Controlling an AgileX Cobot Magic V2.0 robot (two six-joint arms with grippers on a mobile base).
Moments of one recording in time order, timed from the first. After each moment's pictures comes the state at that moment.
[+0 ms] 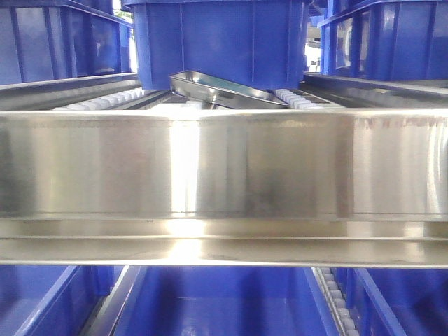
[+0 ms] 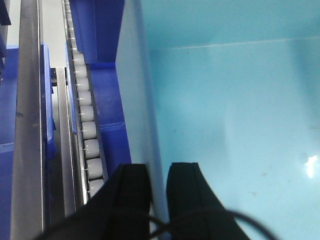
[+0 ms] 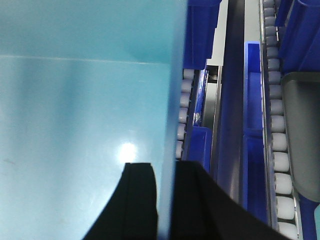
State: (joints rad) left arm -0.36 1.52 -1.99 -0.14 1.24 -0.08; right arm 0.43 1.57 -2.04 -0.02 1.26 0.26
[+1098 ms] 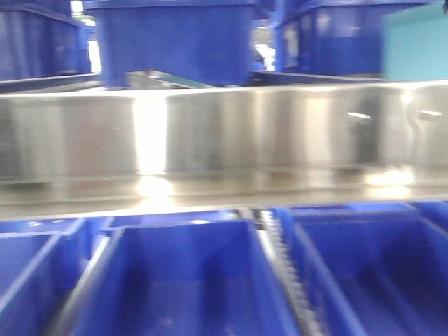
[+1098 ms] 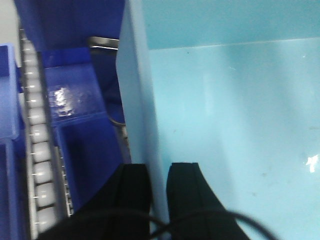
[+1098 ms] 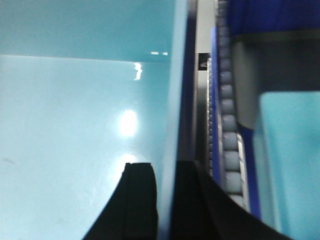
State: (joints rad) left arm -0.36 1.52 -1.99 -0.14 1.24 -0.08; right arm 0.43 1.57 -2.04 -0.02 1.26 0.26
